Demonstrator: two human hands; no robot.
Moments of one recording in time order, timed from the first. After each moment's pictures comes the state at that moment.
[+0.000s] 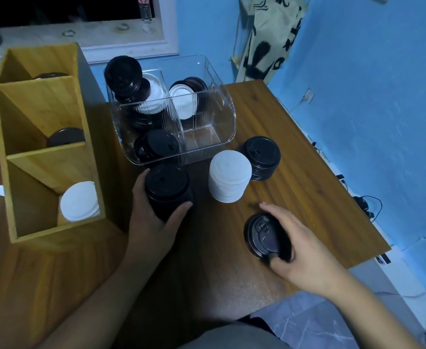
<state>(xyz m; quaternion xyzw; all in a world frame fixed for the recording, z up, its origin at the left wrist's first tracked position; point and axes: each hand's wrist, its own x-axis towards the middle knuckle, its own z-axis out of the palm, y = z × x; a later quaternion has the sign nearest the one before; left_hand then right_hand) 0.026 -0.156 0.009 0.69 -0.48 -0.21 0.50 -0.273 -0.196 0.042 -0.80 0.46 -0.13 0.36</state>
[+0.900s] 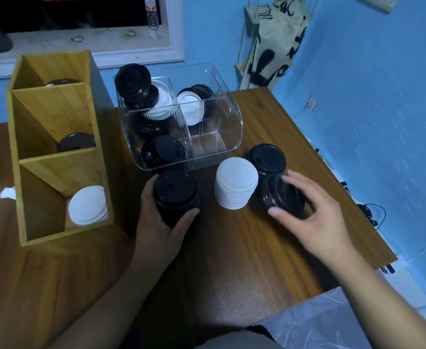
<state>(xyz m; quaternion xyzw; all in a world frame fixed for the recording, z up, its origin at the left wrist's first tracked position) 0.027 -0.157 0.008 0.69 -0.47 -0.23 0.50 -0.262 -0.247 0.054 -0.76 0.47 -0.36 0.26</state>
